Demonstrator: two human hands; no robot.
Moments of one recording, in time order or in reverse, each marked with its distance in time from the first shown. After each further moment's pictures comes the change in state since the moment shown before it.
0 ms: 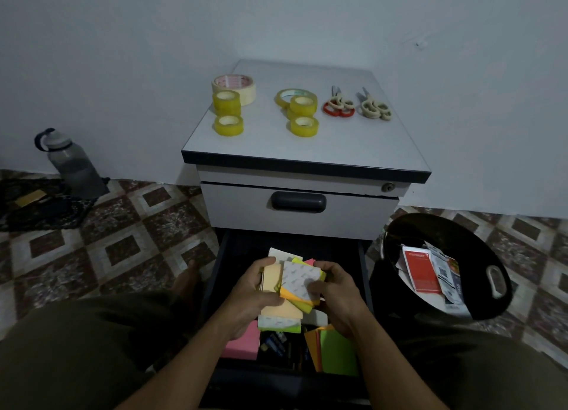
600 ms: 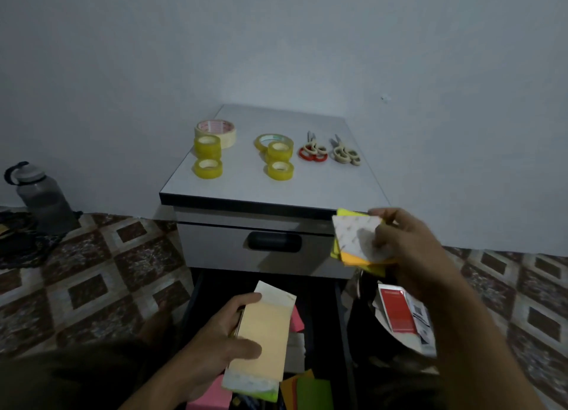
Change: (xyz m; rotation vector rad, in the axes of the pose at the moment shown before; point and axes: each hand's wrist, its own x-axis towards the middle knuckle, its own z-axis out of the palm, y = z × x) left_hand -0.044 0.051 0.002 -0.019 -0.184 -0.018; right_hand -0.065 -0.195 -0.064 -0.176 0.142 -0.378
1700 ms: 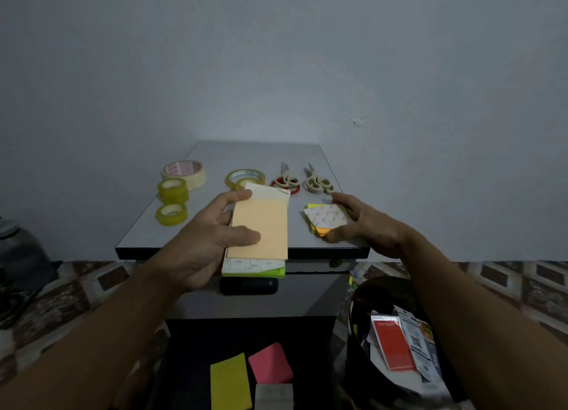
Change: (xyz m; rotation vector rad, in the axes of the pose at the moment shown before) left_hand 0.039 0.205 0.052 0.010 0.078 0.410; right_hand 0.140 -0.017 -0.040 -0.357 -0.413 -0.090
